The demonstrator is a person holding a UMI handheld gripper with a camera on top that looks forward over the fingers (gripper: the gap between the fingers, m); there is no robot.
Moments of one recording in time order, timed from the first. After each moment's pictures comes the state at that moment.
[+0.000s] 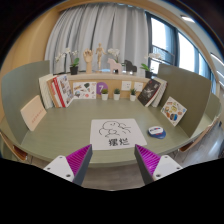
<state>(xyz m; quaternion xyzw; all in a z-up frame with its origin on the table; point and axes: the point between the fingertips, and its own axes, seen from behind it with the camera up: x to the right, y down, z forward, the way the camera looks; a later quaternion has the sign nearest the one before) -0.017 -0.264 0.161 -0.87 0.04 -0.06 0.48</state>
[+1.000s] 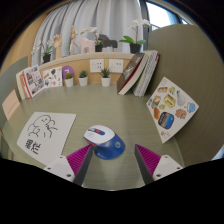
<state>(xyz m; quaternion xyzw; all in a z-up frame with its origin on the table) 0.291 -0.109 0.001 -0.90 -0.01 -0.01 0.44</state>
